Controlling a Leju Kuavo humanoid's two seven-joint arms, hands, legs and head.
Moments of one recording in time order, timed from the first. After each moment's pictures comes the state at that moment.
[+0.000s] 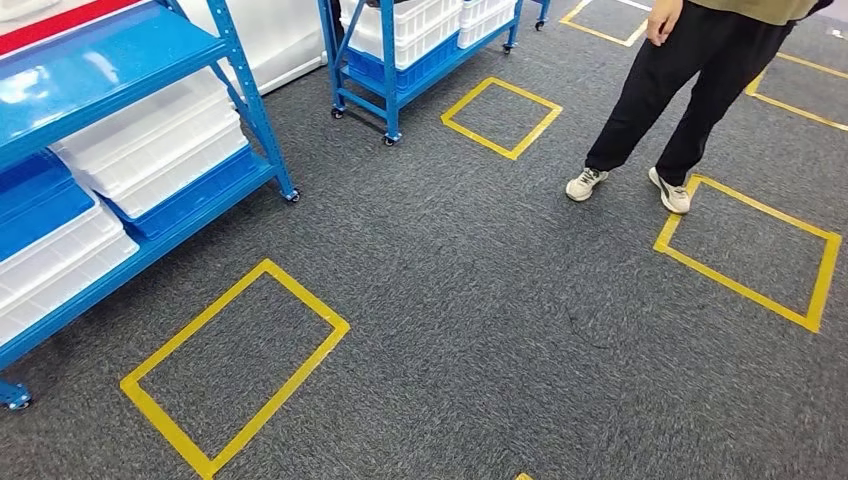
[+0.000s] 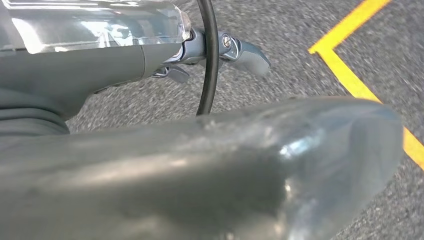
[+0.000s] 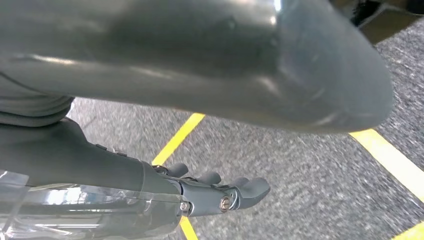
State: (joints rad) left arm -0.04 -0.10 1.18 -0.24 -0.93 0.15 -0.50; right arm -0.02 0.17 -1.06 -0.22 1.09 -0.13 -0.15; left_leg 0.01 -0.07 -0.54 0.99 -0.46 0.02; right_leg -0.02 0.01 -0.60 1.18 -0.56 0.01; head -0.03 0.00
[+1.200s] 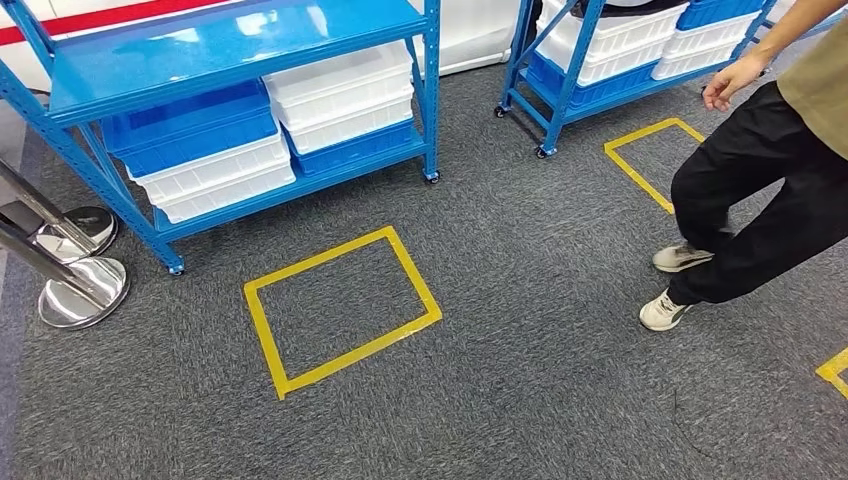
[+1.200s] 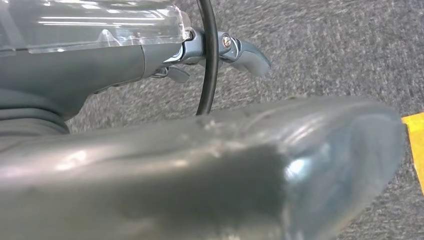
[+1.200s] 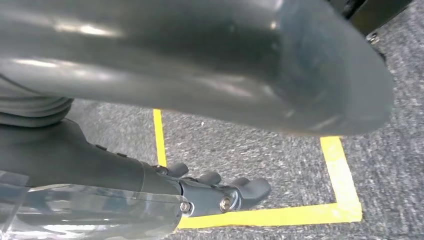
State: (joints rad) left arm -0.05 -0.11 1.20 -0.24 -0.96 0.16 -0.48; right arm -0.02 0.16 -1.06 -0.22 1.13 -0.14 -0.12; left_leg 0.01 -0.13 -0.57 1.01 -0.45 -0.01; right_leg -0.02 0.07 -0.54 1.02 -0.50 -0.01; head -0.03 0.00
